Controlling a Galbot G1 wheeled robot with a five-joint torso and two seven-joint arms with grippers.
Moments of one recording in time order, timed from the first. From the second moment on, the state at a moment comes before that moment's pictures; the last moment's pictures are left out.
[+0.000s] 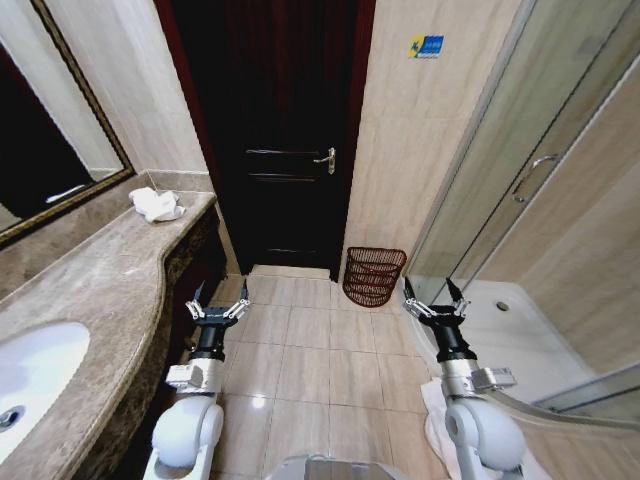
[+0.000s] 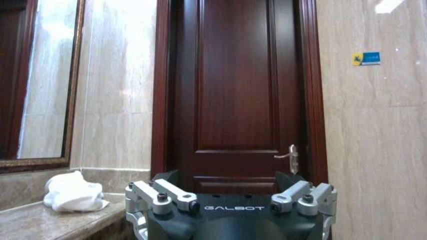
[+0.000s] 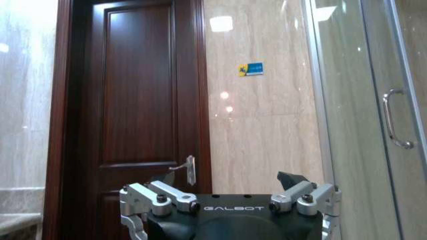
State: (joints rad) left arm 1.63 -1.54 -0.64 -2.27 -0.08 -0.11 0.00; right arm -1.58 1.55 0.67 2.28 0.18 0.08 -0.15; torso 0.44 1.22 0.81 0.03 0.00
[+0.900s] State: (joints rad) left arm 1.63 -1.55 -0.63 -2.28 -0.08 -0.10 -0.04; right arm -1.59 1.58 0.65 2.30 0.17 0.09 -0.17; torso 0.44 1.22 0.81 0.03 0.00
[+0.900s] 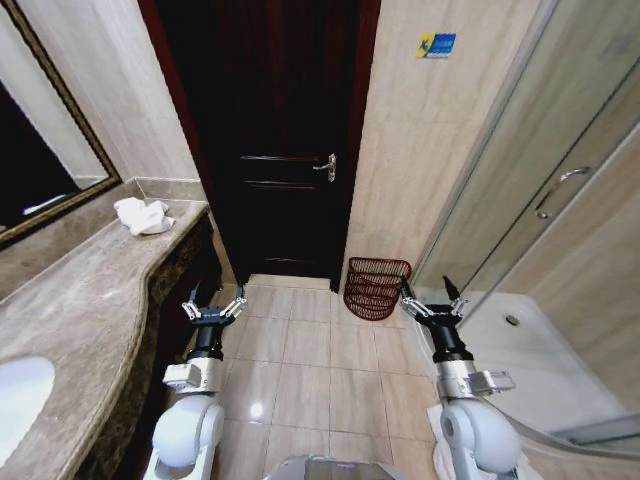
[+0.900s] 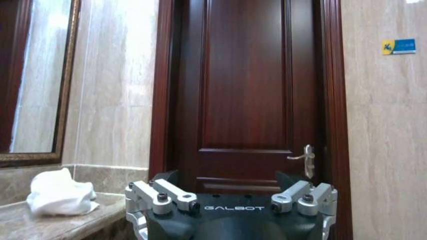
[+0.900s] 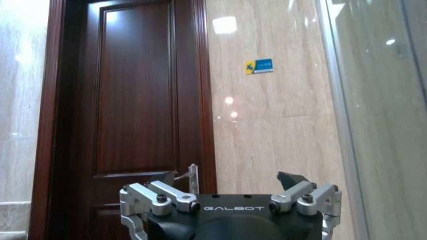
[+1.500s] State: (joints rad) left arm 1.65 -1.55 -0.63 -2.31 -0.10 -0.06 -0.03; right arm -1.59 1.58 0.66 2.31 0.17 0.09 -0.17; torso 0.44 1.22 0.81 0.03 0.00
